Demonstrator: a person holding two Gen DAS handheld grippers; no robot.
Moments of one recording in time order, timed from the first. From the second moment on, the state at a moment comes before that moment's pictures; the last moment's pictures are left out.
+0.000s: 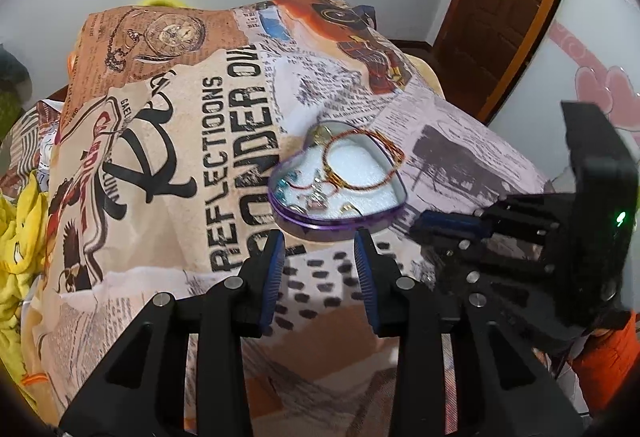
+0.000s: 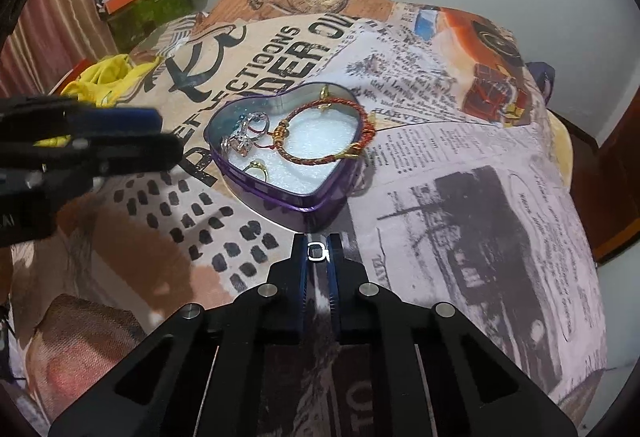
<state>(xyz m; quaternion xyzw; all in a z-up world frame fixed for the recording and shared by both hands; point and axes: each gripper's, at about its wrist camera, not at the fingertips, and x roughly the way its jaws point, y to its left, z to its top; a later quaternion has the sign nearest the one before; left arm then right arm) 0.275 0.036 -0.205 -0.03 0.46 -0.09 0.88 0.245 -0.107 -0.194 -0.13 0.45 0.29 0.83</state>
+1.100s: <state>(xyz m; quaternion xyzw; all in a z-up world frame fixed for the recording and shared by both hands) 0.265 -0.042 -0.243 0.00 0.50 -0.14 0.85 0.213 -0.160 -0.143 -0.07 0.40 0.27 0.87</state>
